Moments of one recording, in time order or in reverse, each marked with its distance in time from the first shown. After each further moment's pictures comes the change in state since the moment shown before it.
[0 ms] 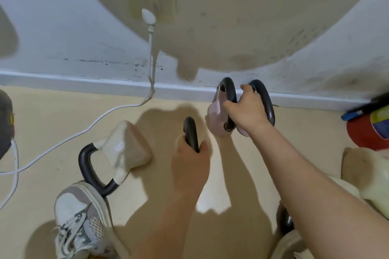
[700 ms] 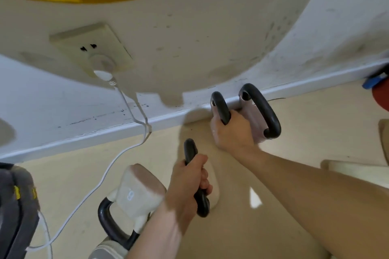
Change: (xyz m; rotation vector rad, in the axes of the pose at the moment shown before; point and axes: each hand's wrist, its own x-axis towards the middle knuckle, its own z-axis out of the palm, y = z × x) left_hand 0.032 0.048 -0.010 -0.305 -0.373 -0.388; right_hand 0.041 0.038 0.073 0.340 0.137 0.065
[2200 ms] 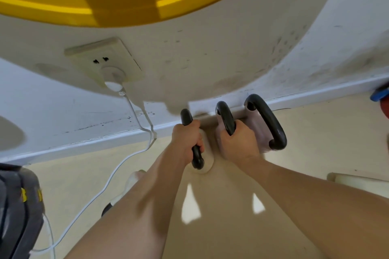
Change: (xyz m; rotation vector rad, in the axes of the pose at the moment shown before) left_hand 0.068 0.074 0.020 0.191 0.129 0.091; right_hand 0.000 0.002 -0.007 -0.010 -0.048 -0.015
